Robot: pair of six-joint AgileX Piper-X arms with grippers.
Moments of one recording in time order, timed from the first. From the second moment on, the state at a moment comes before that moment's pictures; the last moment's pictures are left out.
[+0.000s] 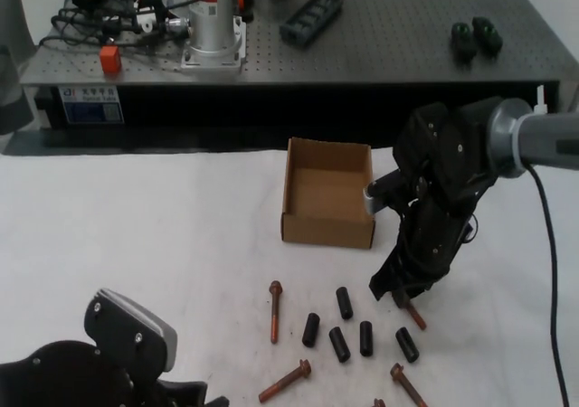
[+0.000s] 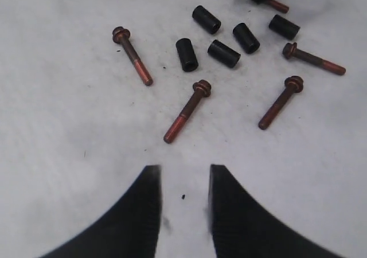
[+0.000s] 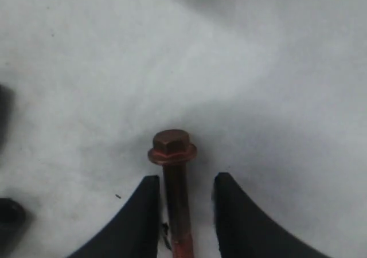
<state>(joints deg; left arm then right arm) -51.4 42.0 -18.7 18.9 -8.3 -15.7 10.2 107.4 -66.9 46.1 2.1 -12.2</state>
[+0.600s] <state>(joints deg) -48.2 56.0 -23.1 17.2 2.9 -12.7 9.7 108.8 -67.5 46.0 -0.7 -12.3</state>
